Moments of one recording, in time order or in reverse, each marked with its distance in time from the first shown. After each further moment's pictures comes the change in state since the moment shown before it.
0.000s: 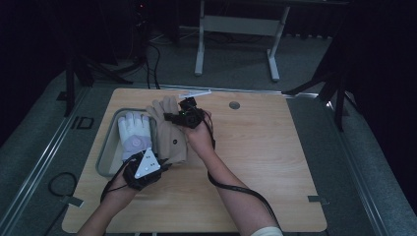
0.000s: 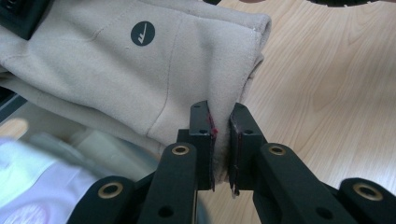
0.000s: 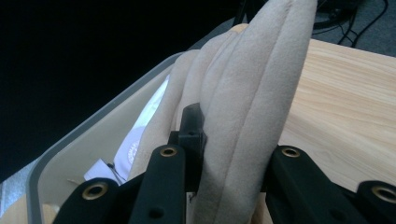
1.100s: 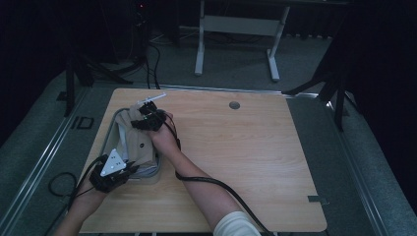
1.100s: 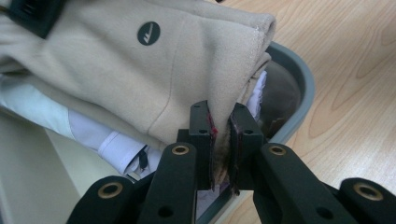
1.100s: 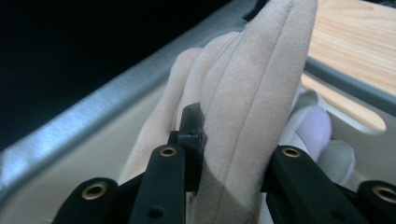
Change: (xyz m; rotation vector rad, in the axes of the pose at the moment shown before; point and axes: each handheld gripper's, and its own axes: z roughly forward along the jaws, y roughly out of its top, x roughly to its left) left arm 0.040 -0.062 -0.029 0.112 0.073 -0.135; right arm 0.041 0.003 0.113 0.131 0.040 -0.072
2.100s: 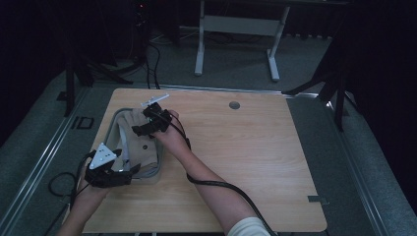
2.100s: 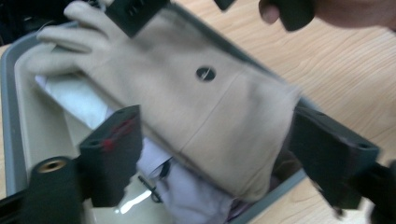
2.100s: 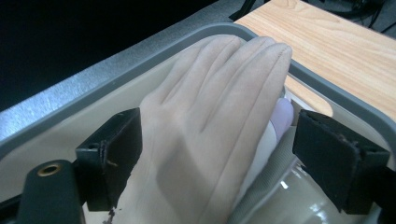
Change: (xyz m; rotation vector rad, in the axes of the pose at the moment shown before) left arm 0.007 0.008 -0.015 -0.124 0.047 -0.221; right arm 0.005 -0.004 -0.029 0.016 -0.069 -0.107
